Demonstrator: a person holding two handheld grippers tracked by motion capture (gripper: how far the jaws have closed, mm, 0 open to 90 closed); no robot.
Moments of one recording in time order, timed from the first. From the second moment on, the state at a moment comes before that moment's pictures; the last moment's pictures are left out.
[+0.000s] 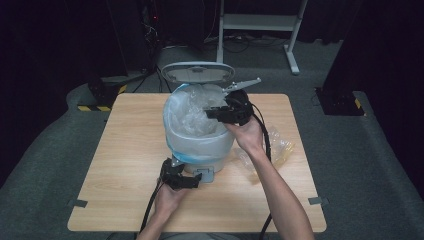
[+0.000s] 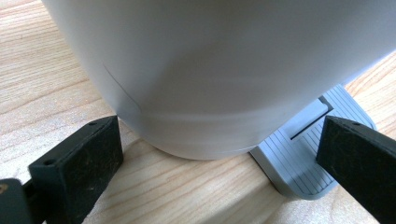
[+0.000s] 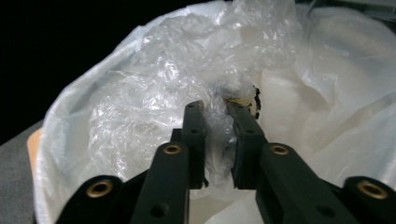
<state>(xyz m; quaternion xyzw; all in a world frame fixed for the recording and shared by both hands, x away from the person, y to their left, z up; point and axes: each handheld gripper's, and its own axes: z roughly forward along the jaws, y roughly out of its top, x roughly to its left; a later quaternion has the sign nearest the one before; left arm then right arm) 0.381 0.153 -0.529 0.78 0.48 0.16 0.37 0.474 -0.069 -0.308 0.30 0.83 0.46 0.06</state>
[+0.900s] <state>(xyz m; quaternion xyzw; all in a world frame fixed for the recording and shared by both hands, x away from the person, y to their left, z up) 0.381 0.153 -0.529 0.78 0.48 0.16 0.37 0.464 -0.074 -0.306 0.30 0.83 0.47 0.10</state>
